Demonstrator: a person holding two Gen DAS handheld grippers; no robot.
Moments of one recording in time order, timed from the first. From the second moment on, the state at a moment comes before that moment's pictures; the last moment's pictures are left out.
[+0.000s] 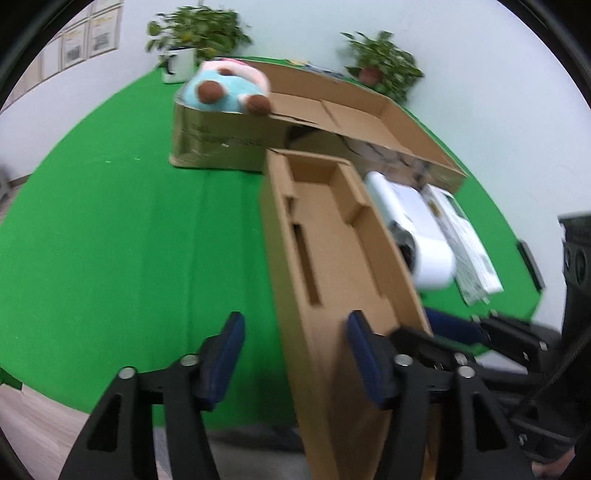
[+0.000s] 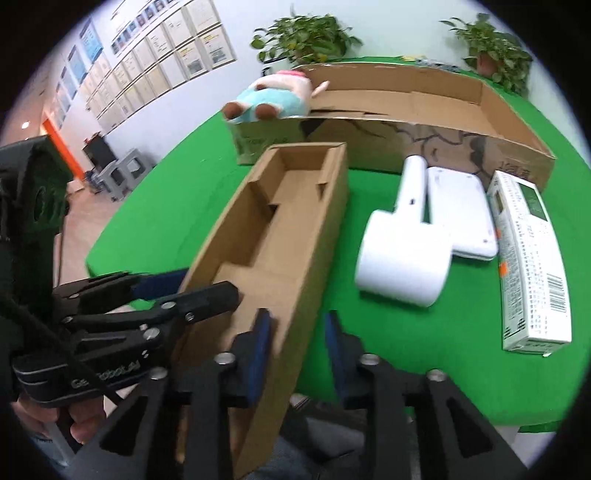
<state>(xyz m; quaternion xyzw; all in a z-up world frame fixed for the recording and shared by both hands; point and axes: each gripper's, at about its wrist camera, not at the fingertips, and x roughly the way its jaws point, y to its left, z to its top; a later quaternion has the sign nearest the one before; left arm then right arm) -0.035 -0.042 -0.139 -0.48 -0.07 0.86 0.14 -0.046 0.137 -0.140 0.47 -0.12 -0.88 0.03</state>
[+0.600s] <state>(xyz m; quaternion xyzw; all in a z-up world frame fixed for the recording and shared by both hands) -0.037 -0.032 -0.122 -0.46 -0.08 0.87 0.16 -0.045 0.123 -0.129 0.43 -0.09 -0.90 0.02</state>
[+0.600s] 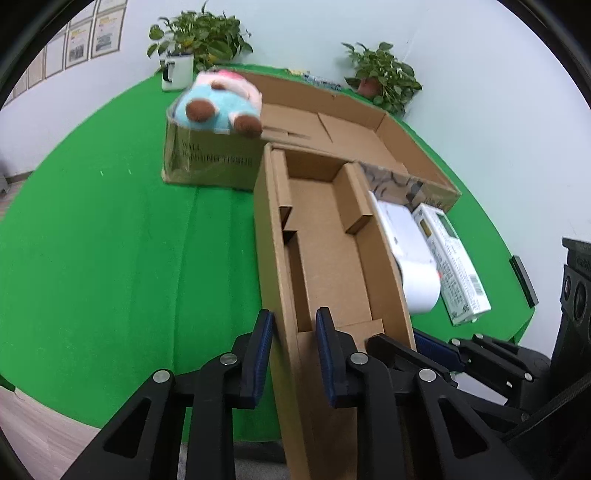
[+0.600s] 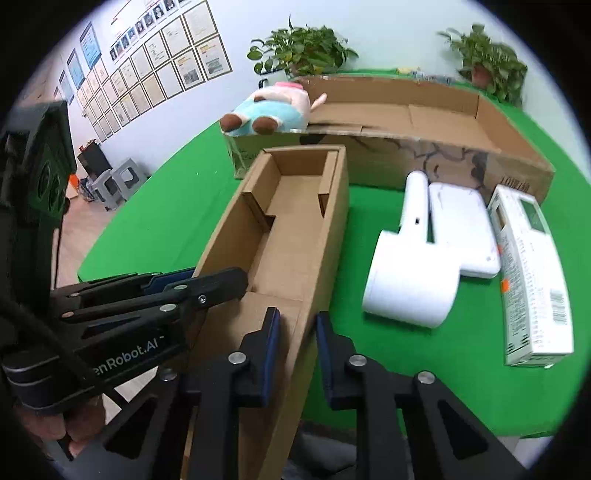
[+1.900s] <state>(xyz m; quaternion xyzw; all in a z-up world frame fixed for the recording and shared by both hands) -0.152 0.034 0.078 -0.33 -0.03 0.92 0.21 -0.120 0.200 0.003 0.29 -0.07 -0.95 -0.05</state>
